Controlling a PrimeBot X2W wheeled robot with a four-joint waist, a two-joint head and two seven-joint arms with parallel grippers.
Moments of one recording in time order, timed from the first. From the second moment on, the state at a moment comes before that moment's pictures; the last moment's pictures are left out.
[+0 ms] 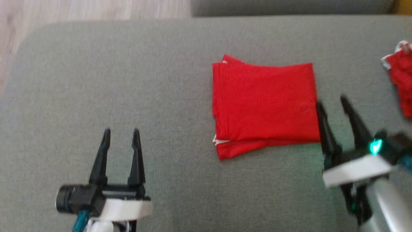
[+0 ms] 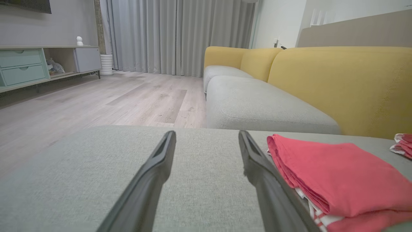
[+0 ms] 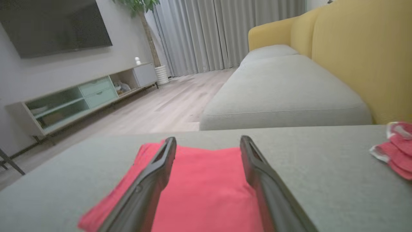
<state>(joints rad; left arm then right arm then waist) -0.01 0.05 -0.18 0.05 -0.17 0.03 -0.26 -0.15 -0.25 0.20 0.13 0.42 0.13 -0.19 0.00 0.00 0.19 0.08</state>
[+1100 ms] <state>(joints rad) 0.13 0.05 -0.14 0.16 -0.13 0.00 -0.26 0.09 -0.11 0.13 0.23 0.20 0.13 -0.25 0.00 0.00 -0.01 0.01</state>
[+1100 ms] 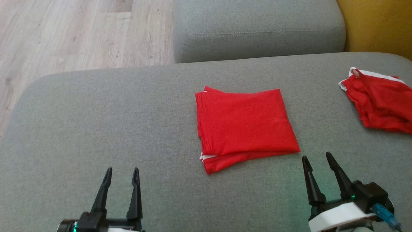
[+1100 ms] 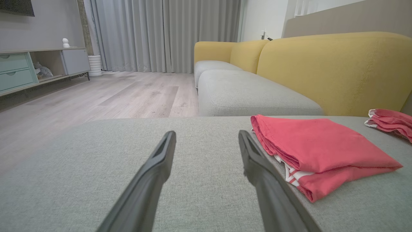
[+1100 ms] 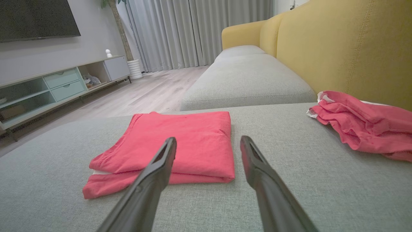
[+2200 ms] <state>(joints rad) -0.08 0.05 -0.23 0.05 -0.09 0.01 -0.26 -0.51 -0.14 0.12 0.73 0.30 0.13 -0.09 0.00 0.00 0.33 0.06</state>
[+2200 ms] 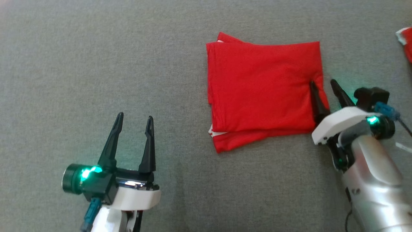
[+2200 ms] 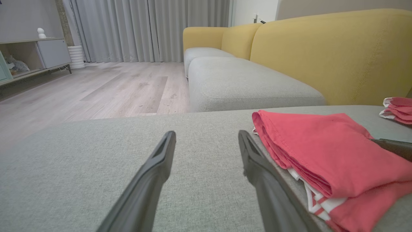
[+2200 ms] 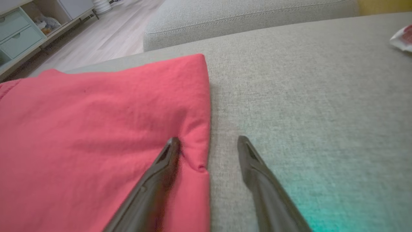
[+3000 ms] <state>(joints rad) -0.18 0.05 -0.19 0.03 -0.06 -0.01 -0.26 -0.67 -0.48 0.09 0.31 0.13 0.13 0.09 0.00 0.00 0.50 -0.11</state>
